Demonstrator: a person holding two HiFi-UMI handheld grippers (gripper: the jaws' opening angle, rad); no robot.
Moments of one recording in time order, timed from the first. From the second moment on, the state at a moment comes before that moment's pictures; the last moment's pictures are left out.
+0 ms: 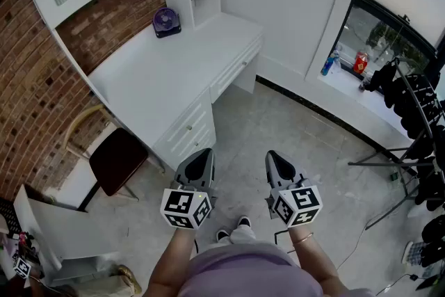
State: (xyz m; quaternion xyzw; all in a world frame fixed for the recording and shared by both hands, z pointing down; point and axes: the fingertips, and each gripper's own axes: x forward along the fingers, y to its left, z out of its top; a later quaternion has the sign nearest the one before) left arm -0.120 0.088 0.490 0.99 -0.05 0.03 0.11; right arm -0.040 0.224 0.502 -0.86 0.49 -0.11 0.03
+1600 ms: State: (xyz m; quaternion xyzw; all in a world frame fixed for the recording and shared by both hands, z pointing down) left arm -0.011 -0.026 0.473 0.99 -0.11 0.02 0.08; right arm 0.081 0.114 0.496 -0.83 0.55 -0.11 0.03
